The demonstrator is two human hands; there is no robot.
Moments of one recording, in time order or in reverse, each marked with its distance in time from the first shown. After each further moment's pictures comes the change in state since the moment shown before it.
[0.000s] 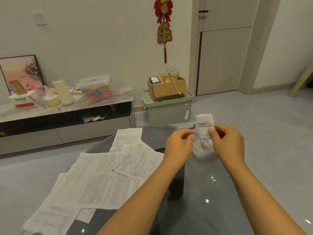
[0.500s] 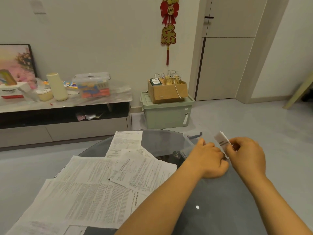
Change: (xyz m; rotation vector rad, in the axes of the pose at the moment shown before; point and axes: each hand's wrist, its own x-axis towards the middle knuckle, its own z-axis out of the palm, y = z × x) left_hand 0.036 -0.004 0.041 0.784 -0.491 0.575; right_hand 0.028 0.037 0.008 -0.407 0.044 -0.091
